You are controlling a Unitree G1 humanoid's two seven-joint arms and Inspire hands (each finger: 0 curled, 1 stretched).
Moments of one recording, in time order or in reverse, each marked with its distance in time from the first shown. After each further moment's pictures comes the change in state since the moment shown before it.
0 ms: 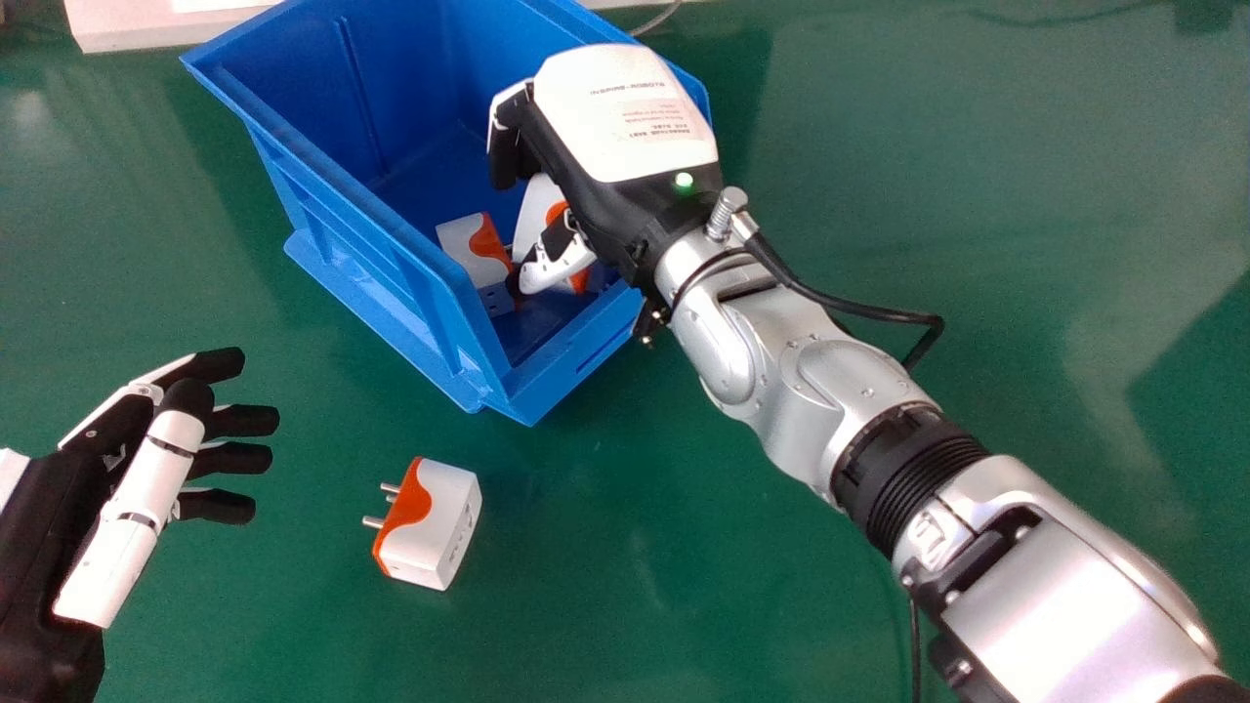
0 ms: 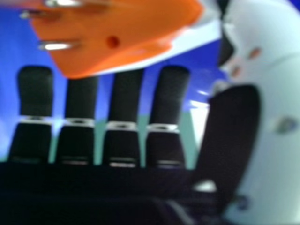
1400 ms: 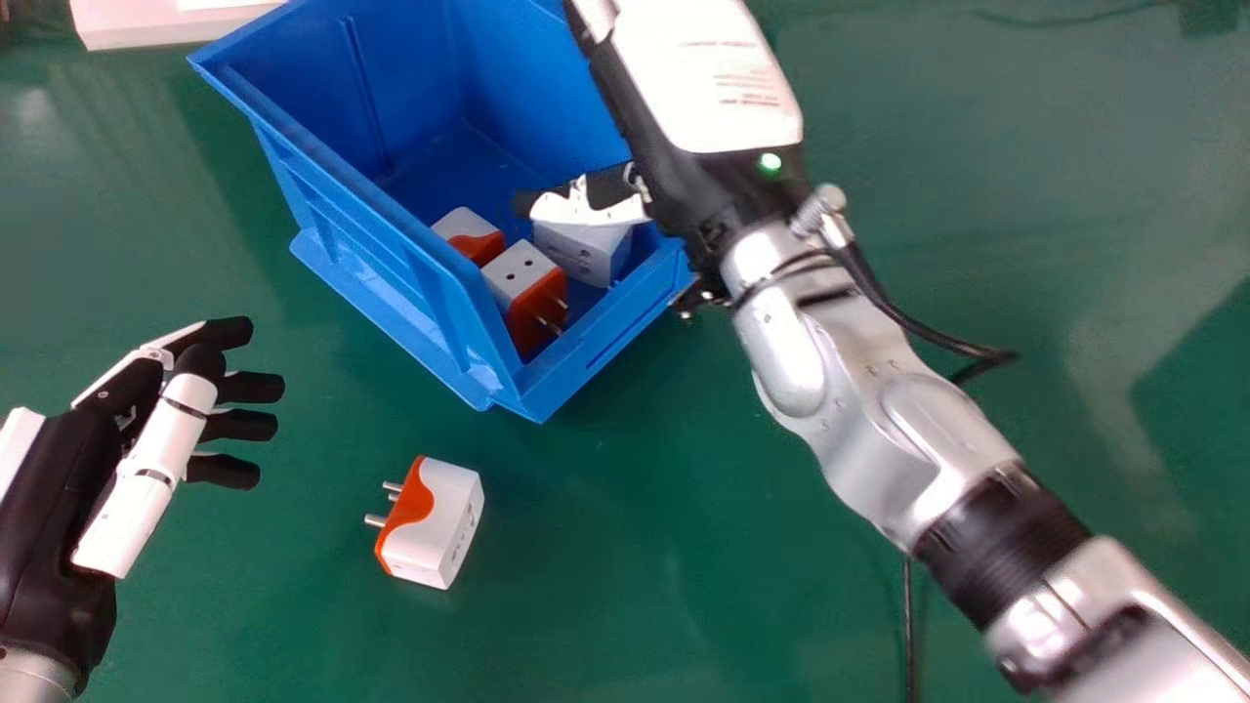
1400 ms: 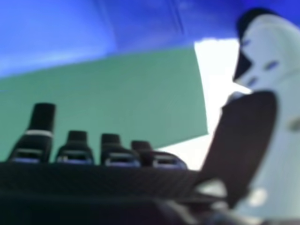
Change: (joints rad) left arm -0.132 0.016 -0.013 0.101 0.052 -0.003 0.004; right arm 0.282 -0.197 0.009 -0.614 -0.065 0.061 -0.126
